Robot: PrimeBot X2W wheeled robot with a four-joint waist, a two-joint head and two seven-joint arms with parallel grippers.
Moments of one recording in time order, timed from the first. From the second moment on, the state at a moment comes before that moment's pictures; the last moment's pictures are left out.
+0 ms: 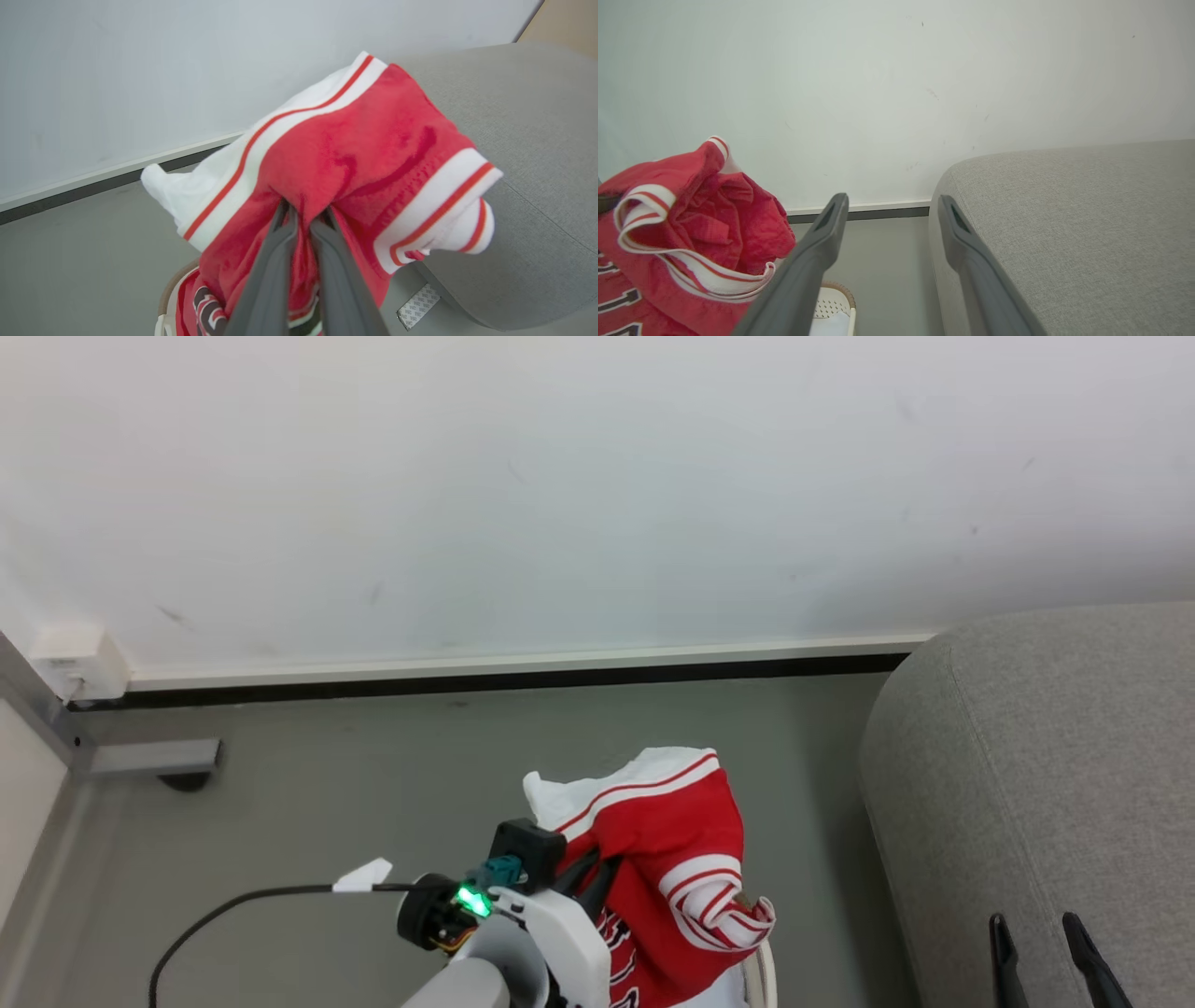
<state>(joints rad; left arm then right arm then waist) -0.49 0.09 -0.74 0.62 -0.47 -0.02 -0.08 0.12 -0.05 -0.03 0.13 0.23 0.13 -0.26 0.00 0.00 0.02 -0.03</state>
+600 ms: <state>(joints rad) -0.47 0.16 -0.71 0.43 -0.50 0.05 -0.02 0.16 -0.05 -0.03 0.11 0.19 0.13 -0.26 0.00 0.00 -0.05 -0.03</state>
